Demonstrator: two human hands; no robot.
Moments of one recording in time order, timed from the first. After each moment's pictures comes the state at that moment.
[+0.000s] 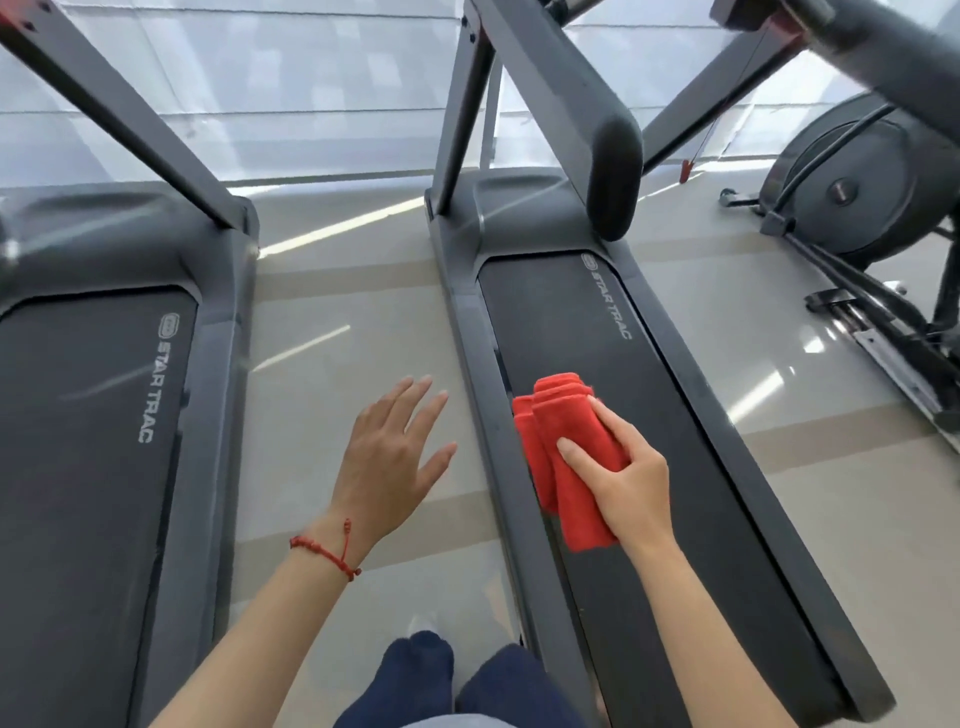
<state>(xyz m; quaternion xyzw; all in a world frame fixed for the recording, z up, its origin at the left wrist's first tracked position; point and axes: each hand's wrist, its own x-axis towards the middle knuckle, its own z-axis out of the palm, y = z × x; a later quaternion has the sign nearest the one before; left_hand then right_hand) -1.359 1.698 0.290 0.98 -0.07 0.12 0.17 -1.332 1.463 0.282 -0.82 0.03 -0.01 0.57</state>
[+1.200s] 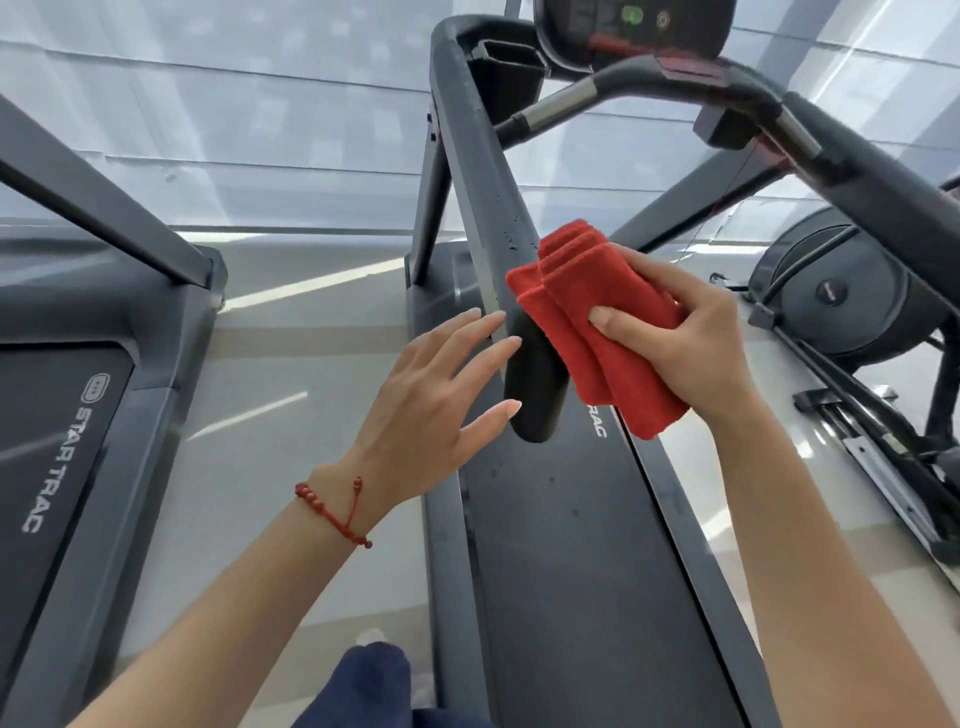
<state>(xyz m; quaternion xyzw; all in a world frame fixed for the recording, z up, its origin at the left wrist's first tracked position) -1.108 1.615 0.392 0.93 -0.17 0.23 0.21 -1.024 1.415 0.448 -0.80 -0.25 -0.07 0.55</state>
